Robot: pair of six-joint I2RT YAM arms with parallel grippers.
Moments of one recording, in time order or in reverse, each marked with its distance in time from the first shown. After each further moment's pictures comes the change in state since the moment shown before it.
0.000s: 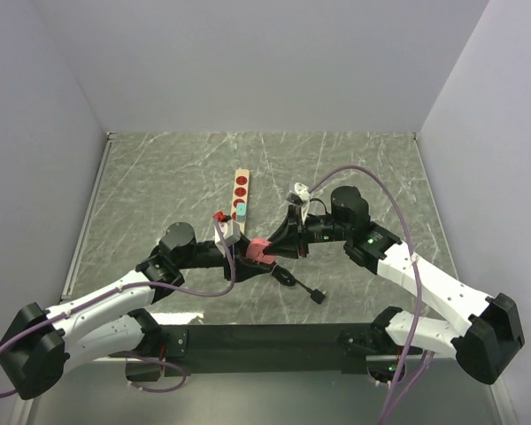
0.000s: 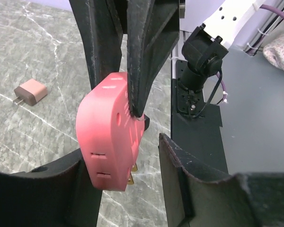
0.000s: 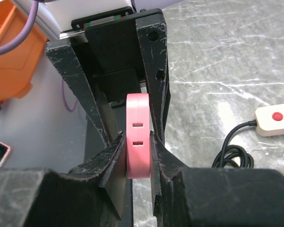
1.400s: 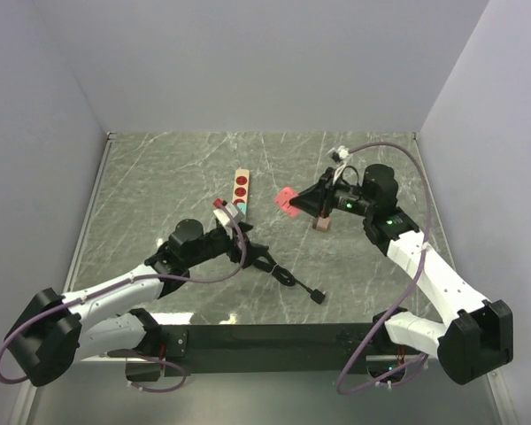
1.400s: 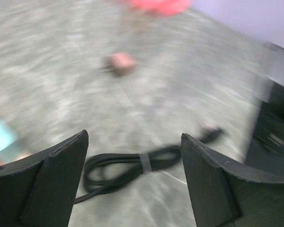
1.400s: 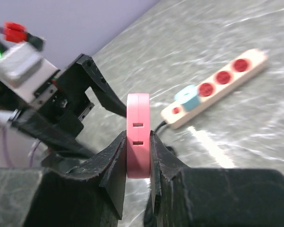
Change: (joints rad) left arm 0.025 0.107 -0.004 0.016 -0.386 -0.016; right arm -0.319 0.042 0.058 0.043 0.093 0.153
